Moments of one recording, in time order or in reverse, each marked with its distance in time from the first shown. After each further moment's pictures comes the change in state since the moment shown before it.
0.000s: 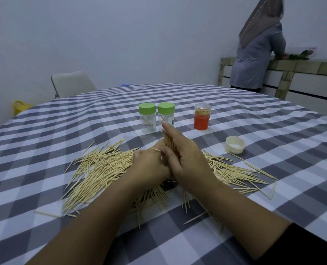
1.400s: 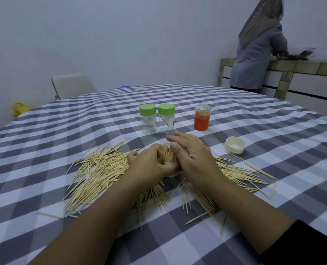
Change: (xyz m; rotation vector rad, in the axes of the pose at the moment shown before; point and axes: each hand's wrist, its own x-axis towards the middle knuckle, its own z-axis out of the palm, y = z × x) left_hand 0.013 -0.019 0.011 0.044 0.161 -0.042; right_hand 0.006 0.011 -0.013 -0.082 -0.048 0.212
